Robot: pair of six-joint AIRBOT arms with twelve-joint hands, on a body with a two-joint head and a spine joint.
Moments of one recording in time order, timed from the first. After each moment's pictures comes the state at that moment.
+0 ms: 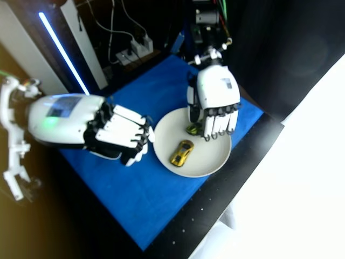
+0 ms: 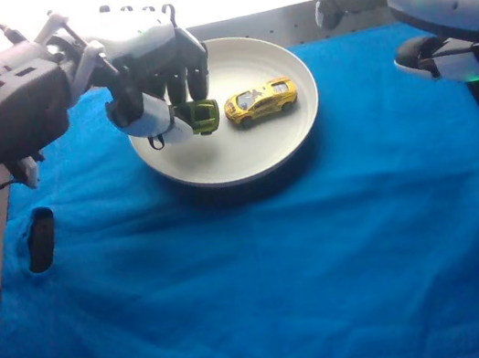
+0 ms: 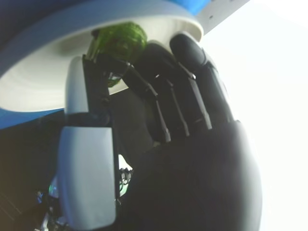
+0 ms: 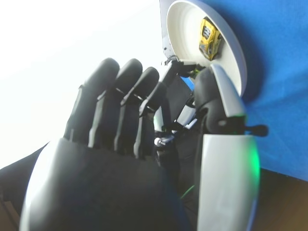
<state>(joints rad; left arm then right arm) 0.45 -1.28 1.45 -0.13 -0.18 1.24 -0.60 -0.97 1.09 -0.06 0.61 -1.22</state>
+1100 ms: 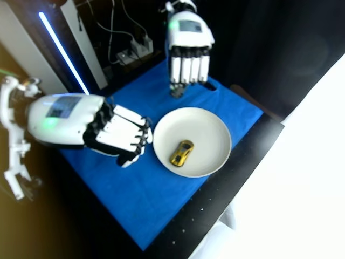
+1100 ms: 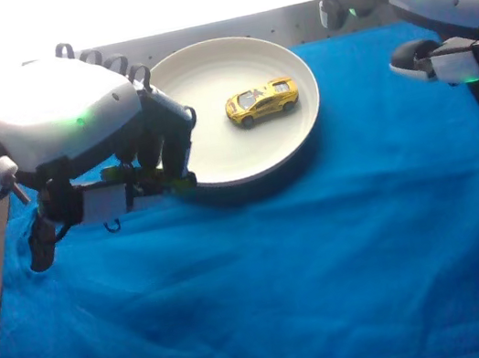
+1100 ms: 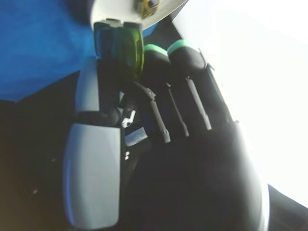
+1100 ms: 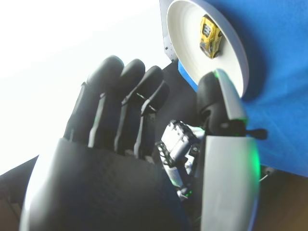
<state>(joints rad) 0.62 -0.86 0.92 0.03 -0.51 1.24 -0.60 -0.97 1.09 -0.03 0.60 -1.22</state>
